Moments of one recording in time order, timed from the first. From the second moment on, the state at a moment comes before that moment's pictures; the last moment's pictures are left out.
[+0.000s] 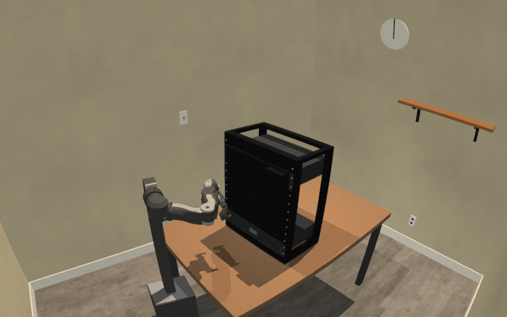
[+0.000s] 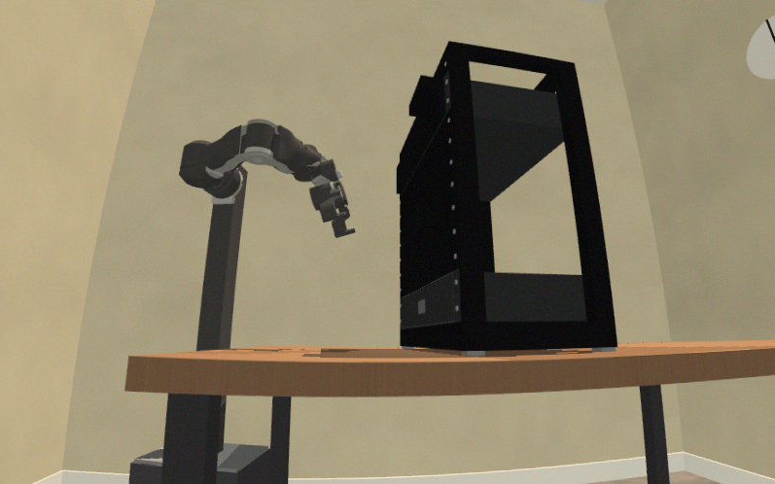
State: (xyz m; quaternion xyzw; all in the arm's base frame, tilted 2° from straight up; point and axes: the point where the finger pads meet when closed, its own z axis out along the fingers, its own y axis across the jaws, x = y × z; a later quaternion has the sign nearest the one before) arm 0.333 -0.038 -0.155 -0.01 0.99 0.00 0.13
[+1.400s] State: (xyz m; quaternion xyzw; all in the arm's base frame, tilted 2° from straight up) arm 0.333 -0.038 -0.155 -0.01 0.99 0.00 0.13
